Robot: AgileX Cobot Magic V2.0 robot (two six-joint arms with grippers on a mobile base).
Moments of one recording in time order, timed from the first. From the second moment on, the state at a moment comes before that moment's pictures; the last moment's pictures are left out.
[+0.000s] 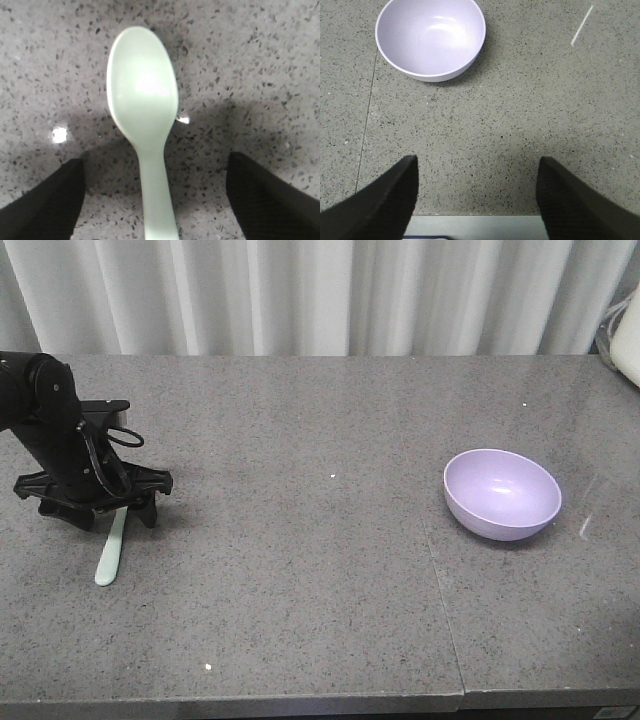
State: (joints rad) left arm -0.13 1.92 -1.47 -0.05 1.02 -0.16; right arm 0.02 0.92 -0.99 -0.03 1.05 0.04
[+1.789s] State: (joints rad) left arm -0.13 1.16 -1.47 -0.05 1.27 -0.15; right arm 0.02 0.92 -0.99 -0.03 1.05 0.04
